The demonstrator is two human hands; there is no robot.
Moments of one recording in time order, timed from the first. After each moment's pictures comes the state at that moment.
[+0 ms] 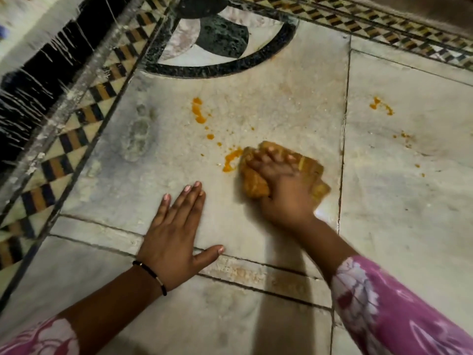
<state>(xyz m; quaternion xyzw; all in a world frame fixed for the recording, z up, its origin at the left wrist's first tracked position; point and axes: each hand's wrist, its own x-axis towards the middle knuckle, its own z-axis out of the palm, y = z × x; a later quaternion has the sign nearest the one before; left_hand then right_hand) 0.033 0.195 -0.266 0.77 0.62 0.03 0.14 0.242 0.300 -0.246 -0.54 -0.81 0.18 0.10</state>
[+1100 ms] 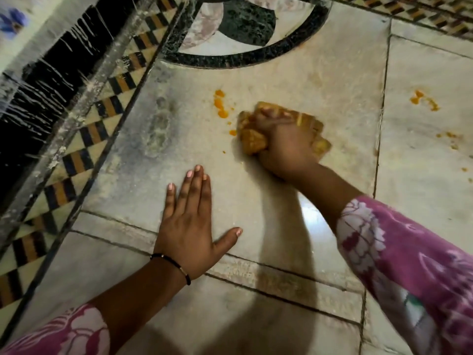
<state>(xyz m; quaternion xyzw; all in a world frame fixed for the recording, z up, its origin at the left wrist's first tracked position) 0.032 0.210 -0.265 0.71 0.69 0.00 0.10 0.187 0.373 -0.234 -0.49 -0.85 0.16 0.12</state>
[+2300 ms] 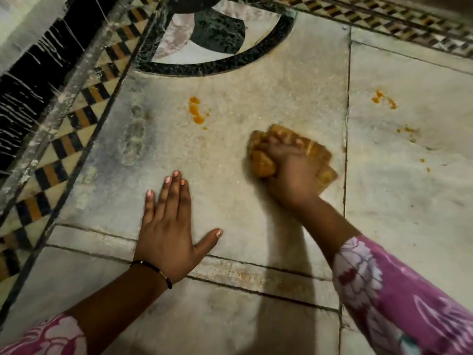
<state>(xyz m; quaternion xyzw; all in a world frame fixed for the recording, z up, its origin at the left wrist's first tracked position) 0.029 0.210 -0.268 0.72 0.68 0.03 0.12 0.237 0.331 -0.242 -0.59 -0.77 0.18 0.13</state>
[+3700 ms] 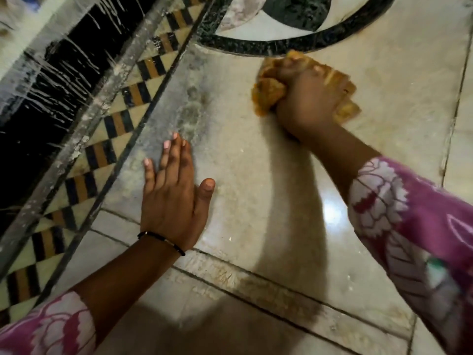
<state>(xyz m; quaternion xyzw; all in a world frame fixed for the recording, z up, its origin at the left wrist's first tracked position) -0.025 0.245 -0.271 0.61 0.78 0.11 0.12 0.126 0.444 -0.240 -0.52 -0.82 0.17 0.19</state>
